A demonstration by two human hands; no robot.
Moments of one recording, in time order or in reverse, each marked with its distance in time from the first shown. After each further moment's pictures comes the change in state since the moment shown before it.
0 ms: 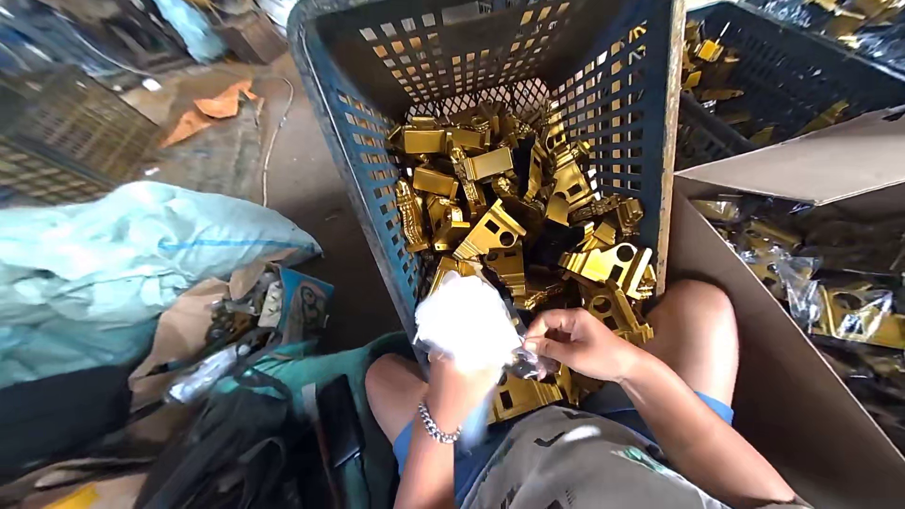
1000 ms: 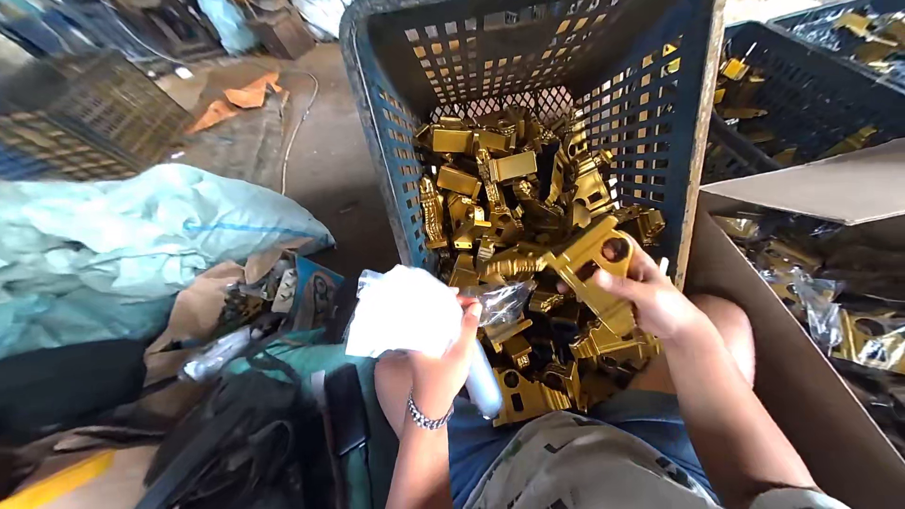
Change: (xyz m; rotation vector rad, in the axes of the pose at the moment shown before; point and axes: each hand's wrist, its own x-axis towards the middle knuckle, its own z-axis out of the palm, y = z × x) left_hand 0.023 0.004 -0.017 -0.369 0.187 -0.108; right_hand 0.021 -0.035 -0.047 0.117 0.169 -0.064
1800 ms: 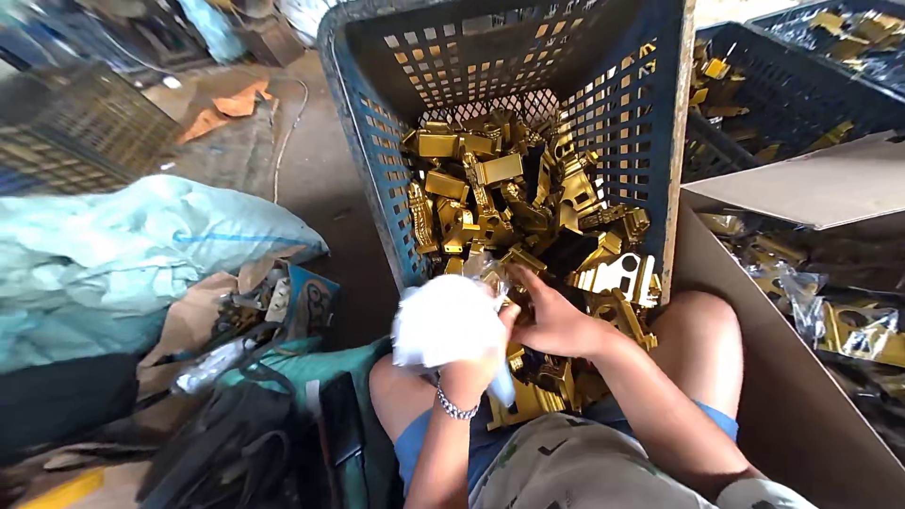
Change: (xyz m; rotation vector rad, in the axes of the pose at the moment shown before) left_hand -0.009 -0.017 0.032 0.253 0.027 0.254; right_hand 0.019 0.017 0.065 -0.562 -0.124 0.116
